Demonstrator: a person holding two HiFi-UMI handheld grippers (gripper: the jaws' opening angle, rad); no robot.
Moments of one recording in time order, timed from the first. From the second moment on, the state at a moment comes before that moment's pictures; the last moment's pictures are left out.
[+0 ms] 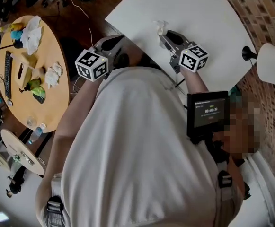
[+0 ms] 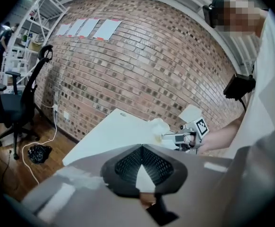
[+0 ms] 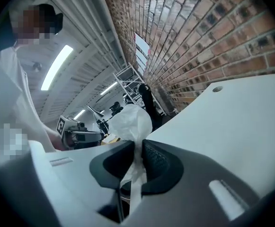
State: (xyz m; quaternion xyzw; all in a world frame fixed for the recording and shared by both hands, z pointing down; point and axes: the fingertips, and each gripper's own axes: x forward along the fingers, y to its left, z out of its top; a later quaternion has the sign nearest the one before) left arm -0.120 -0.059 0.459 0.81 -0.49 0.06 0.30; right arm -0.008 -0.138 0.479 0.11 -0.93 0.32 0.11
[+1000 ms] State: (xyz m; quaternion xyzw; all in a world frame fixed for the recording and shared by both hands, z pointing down) left arm -0.034 -0.058 0.427 0.93 -0.25 0.10 0.24; right arm 0.099 -0.042 0.384 0.40 -0.89 0.21 0.04
